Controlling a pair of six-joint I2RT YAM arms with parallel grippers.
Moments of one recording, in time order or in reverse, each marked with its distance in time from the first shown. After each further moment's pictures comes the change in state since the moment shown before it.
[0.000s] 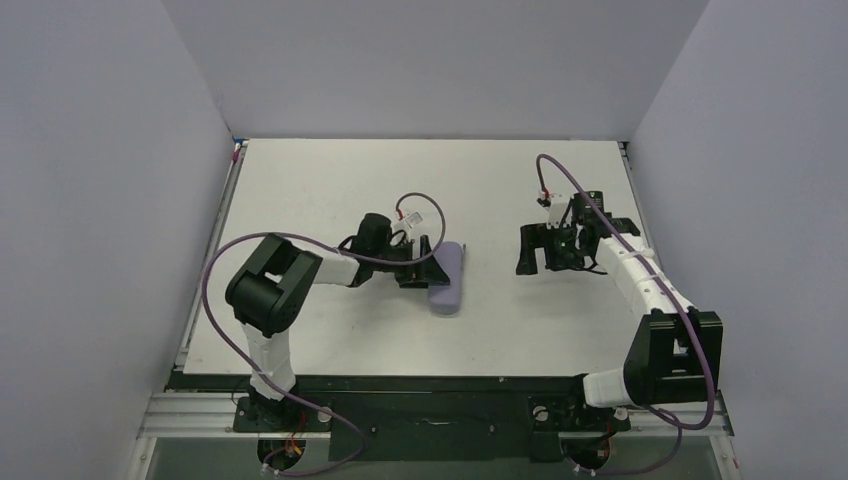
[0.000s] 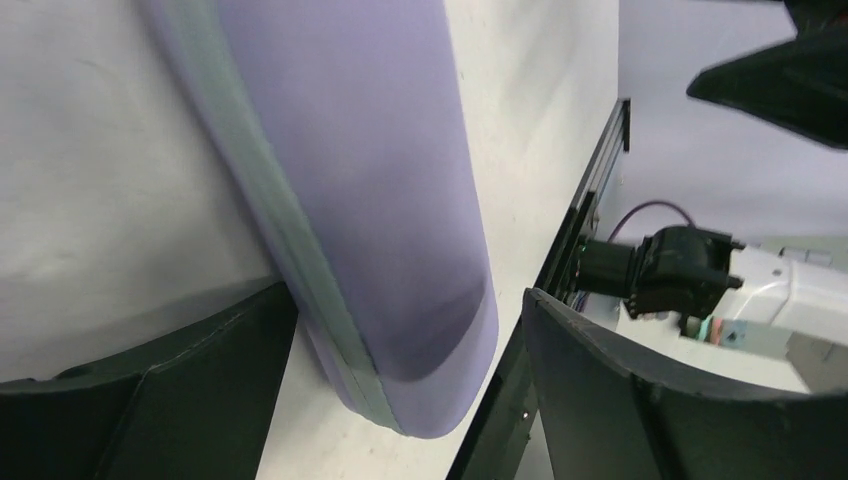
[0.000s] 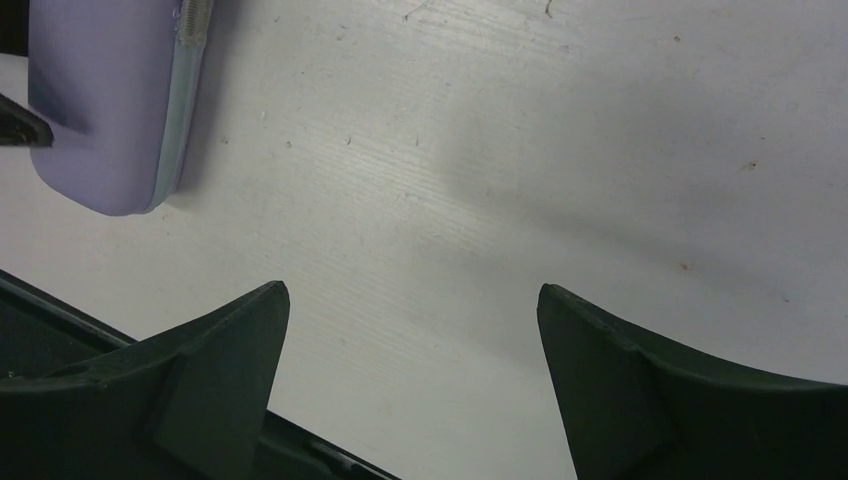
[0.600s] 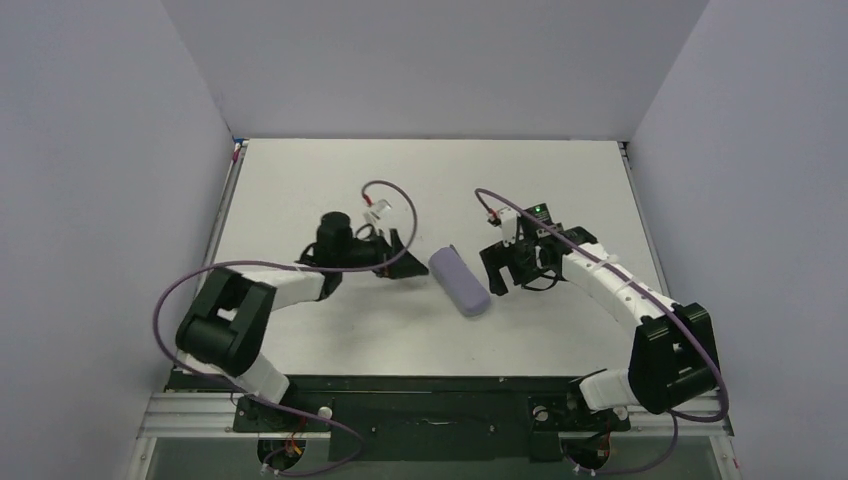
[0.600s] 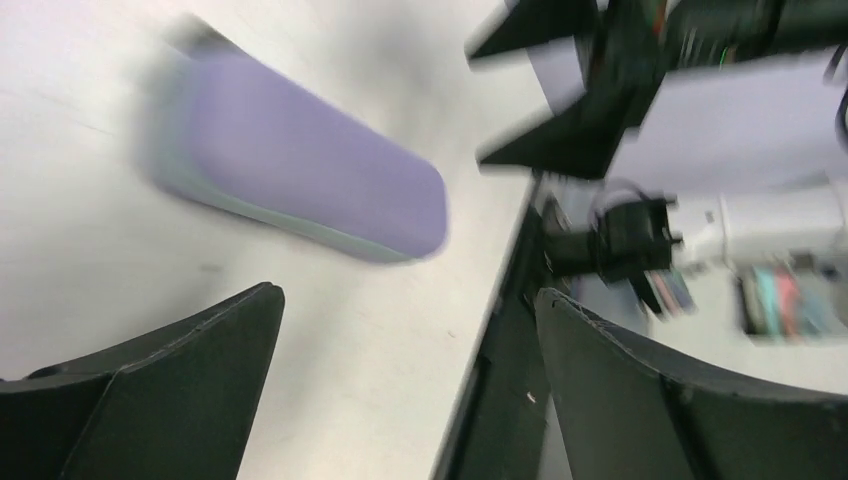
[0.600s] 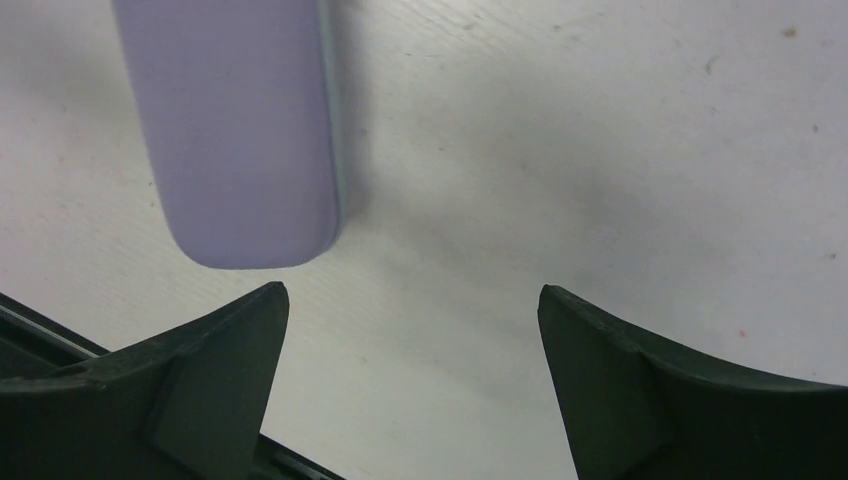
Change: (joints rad) left arm -0.003 -0.242 -0.227 0.244 0.103 0.024; right arm 0.280 -0.005 -0.056 0.064 0.184 0.010
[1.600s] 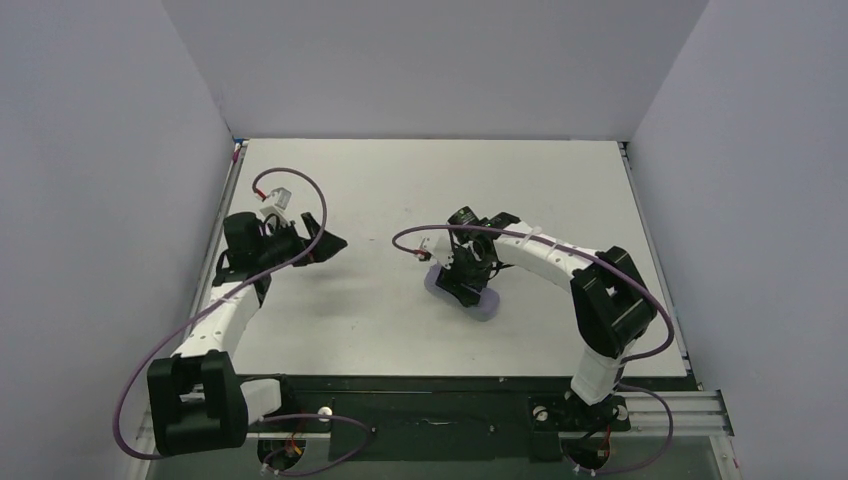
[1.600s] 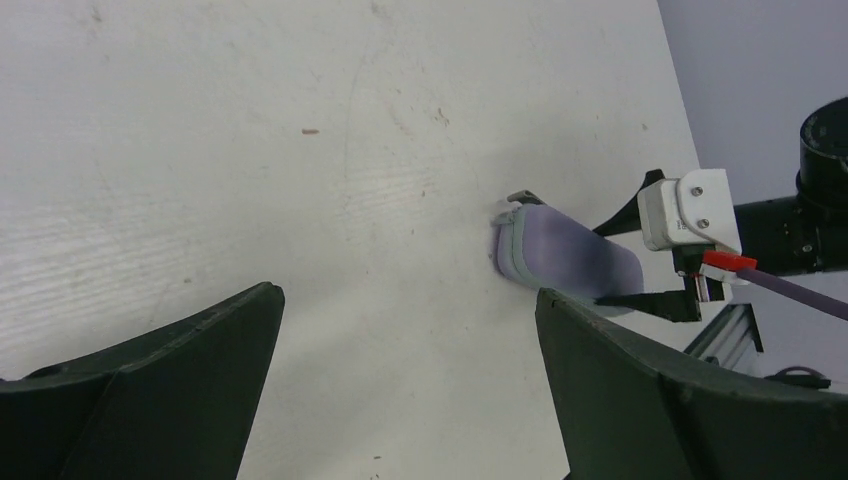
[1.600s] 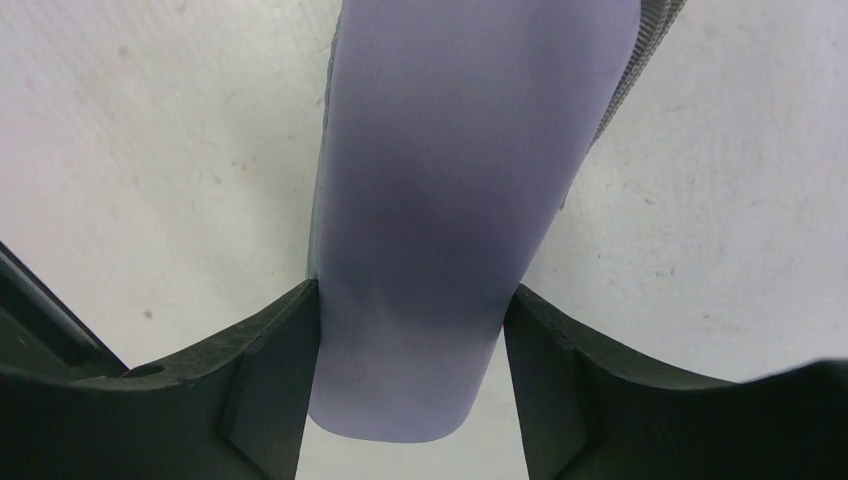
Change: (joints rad) left arm 0.607 -0.494 -0.007 -0.588 -0.180 0.341; right arm 0.334 0.366 0.262 -0.085 0.009 -0.364
